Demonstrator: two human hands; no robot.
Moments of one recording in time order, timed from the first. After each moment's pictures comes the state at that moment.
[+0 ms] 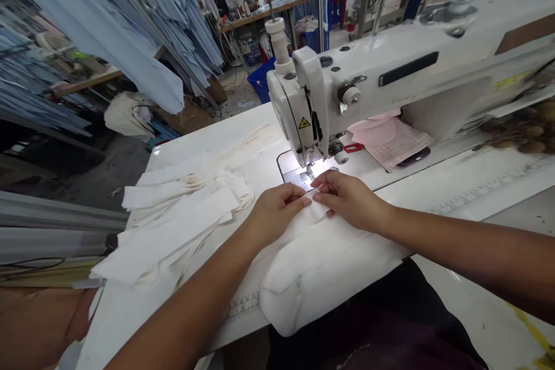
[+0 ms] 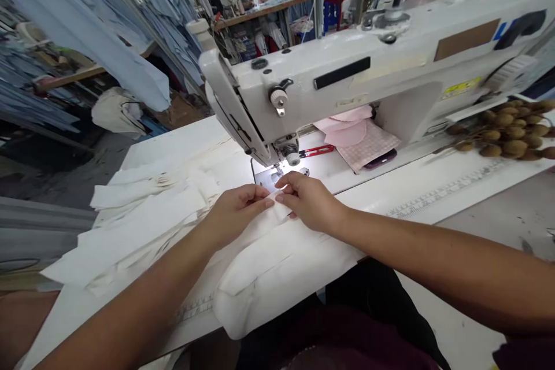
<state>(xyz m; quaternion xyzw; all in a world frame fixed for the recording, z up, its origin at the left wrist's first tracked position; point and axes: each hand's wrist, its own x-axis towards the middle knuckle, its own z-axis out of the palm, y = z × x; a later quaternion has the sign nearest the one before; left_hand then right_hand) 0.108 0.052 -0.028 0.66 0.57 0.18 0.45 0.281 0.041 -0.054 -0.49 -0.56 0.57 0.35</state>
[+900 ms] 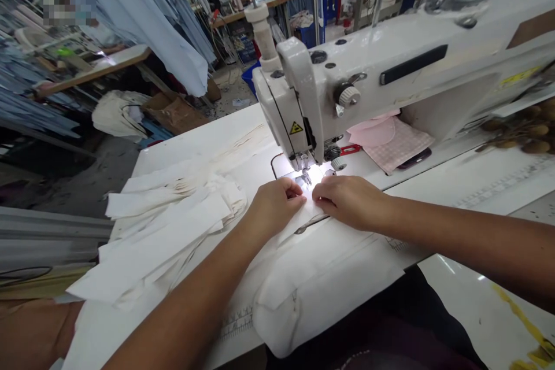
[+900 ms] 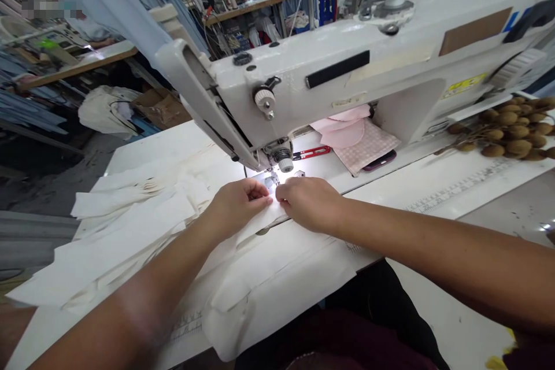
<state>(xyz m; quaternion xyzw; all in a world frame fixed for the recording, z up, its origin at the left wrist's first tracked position) 0.125 0.076 -0.025 0.70 0.63 0.09 0.32 0.295 0.058 -0.037 -0.49 -0.84 0.22 0.09</state>
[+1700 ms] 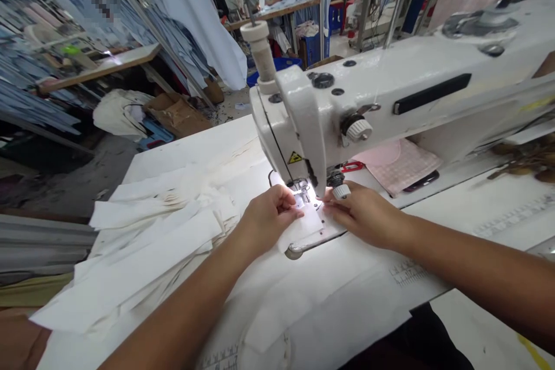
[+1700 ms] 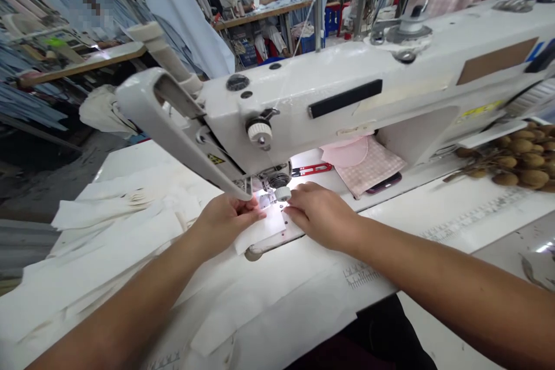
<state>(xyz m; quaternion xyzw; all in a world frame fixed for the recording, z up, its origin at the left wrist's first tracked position) 0.116 0.091 -0.035 0.65 0.61 0.17 0.42 0.319 0.071 -0.048 -0.50 -0.82 0.24 0.17</state>
